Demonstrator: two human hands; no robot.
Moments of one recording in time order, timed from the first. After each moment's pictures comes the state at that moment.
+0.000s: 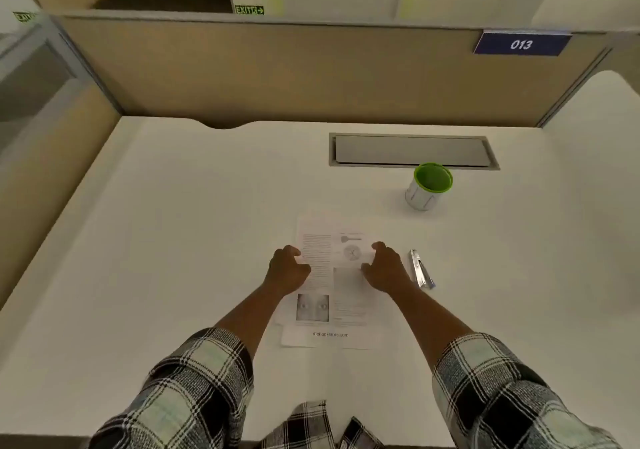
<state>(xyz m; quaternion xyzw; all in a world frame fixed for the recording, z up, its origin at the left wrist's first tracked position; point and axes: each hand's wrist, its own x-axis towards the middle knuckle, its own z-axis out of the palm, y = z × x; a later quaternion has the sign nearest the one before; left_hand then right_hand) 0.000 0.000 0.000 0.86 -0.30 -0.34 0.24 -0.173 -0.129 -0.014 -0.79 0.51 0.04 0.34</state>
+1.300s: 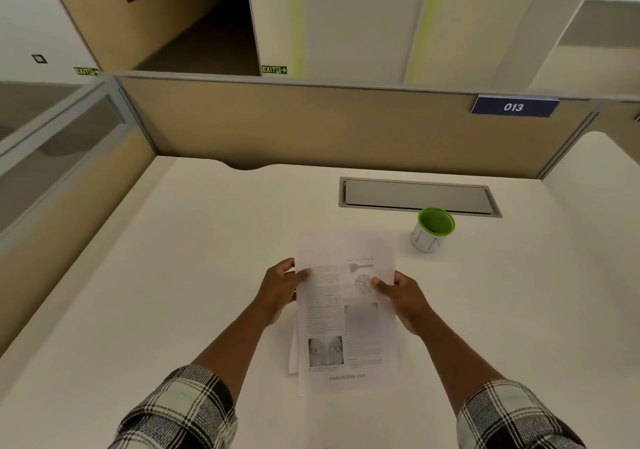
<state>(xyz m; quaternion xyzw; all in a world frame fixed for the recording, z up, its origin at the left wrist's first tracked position) 0.014 0.017 0.056 0.66 -0.16 -0.47 0.56 -0.195 -0.134 0.031 -0.55 0.43 -0.16 0.70</state>
